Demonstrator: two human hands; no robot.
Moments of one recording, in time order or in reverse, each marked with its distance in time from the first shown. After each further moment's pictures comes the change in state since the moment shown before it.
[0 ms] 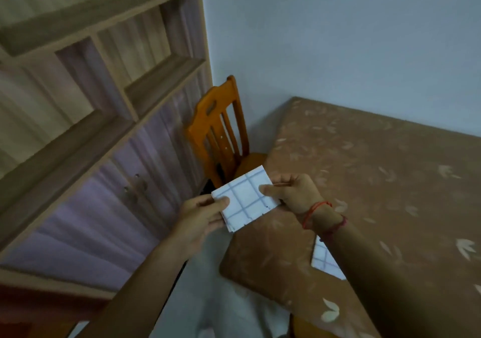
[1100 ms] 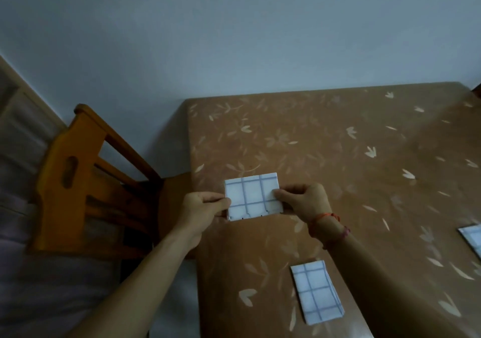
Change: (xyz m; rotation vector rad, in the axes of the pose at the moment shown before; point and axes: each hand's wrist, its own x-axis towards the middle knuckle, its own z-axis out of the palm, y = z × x) left_hand 0.278 0.024 0.151 0.521 -0.365 -0.028; right_hand 0.137 0.067 -0.130 0.079 0.700 0.342
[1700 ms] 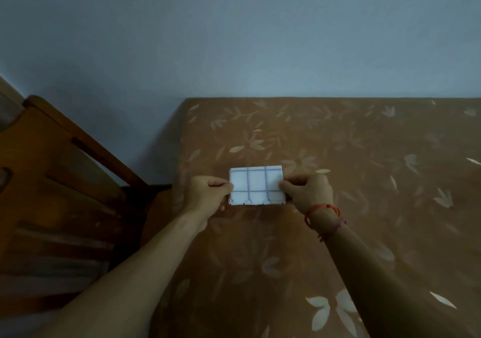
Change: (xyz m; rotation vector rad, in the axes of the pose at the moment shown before) left_hand 0.198 0.001 0.064 0.121 0.212 0.026; right_hand 0.232 0.023 0.028 -0.278 0.084 -0.133
